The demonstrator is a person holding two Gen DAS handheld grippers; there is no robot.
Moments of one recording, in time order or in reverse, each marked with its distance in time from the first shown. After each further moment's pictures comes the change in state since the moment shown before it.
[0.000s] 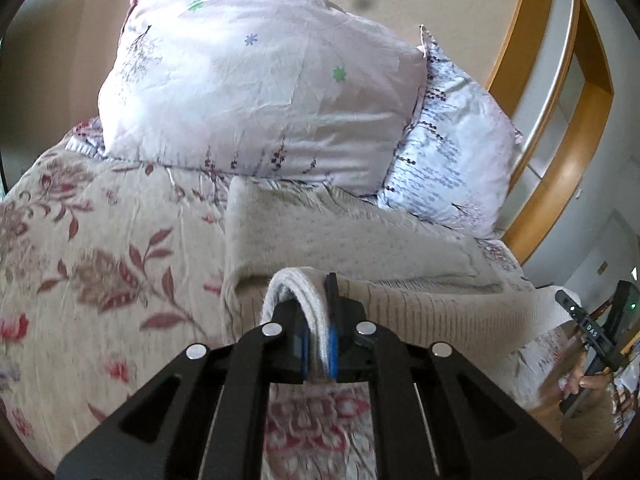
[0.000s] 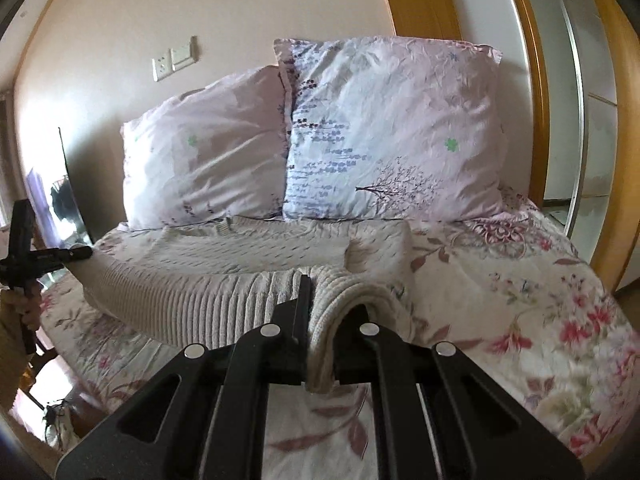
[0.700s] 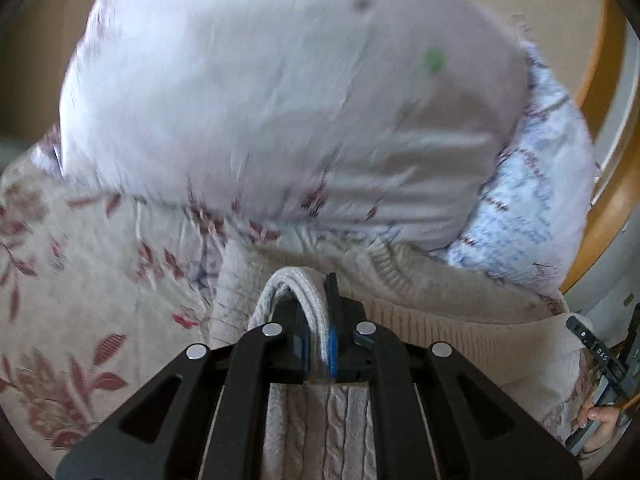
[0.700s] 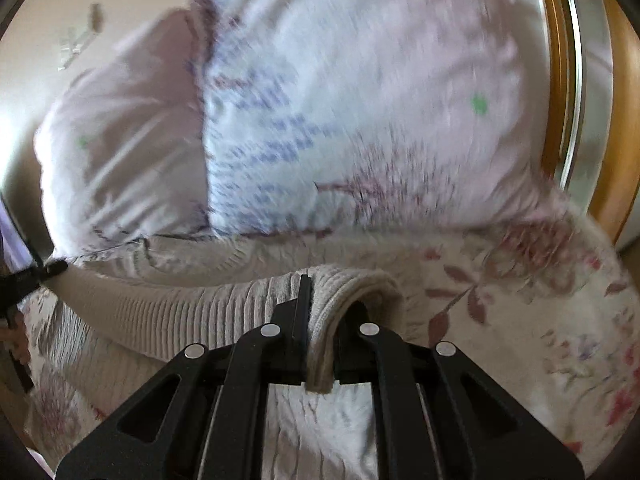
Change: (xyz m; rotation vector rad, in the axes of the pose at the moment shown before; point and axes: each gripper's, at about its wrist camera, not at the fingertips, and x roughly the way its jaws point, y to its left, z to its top) left arm 0.155 0.028 0.076 -0.115 0.059 0.131; right arm 0.177 -0.036 0.056 0.129 0.196 -0.110
